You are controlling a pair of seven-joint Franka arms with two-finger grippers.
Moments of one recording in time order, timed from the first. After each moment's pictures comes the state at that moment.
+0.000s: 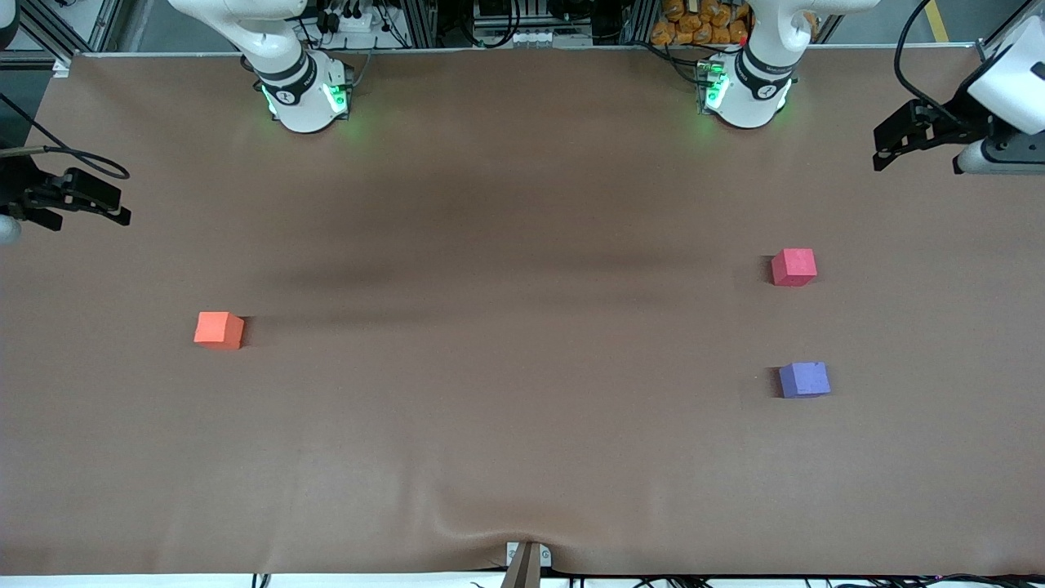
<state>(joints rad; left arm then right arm) -0.14 -0.09 0.02 -1.56 0.02 1.43 -0.06 -0.05 -0.02 -0.03 -1.62 0.04 1.55 -0.13</state>
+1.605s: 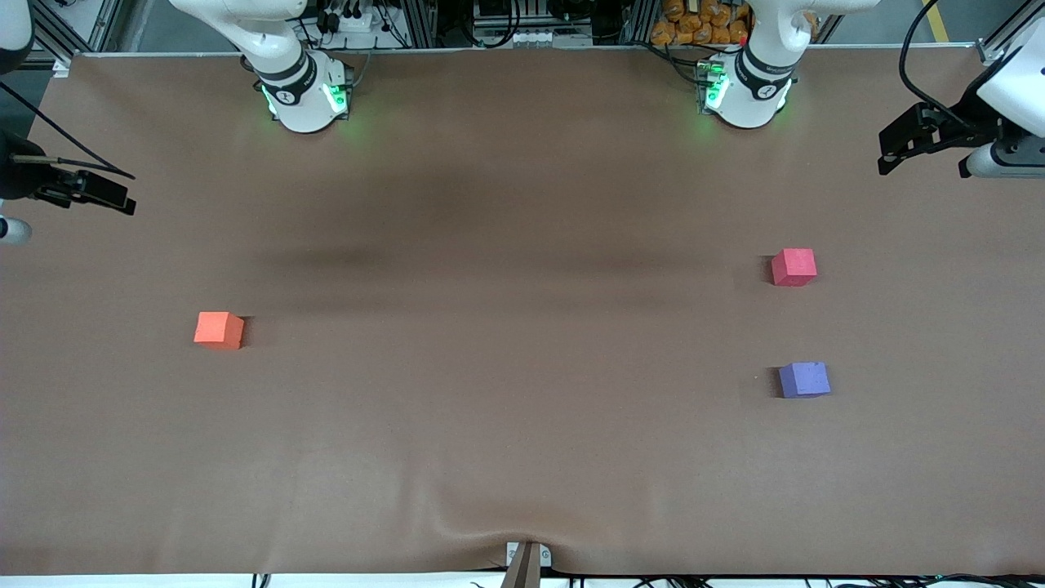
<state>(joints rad) -0.14 -0.07 0.02 -1.53 0.02 1.43 -0.06 -0.08 -0.05 -0.04 -1.74 0.00 1.52 0.01</state>
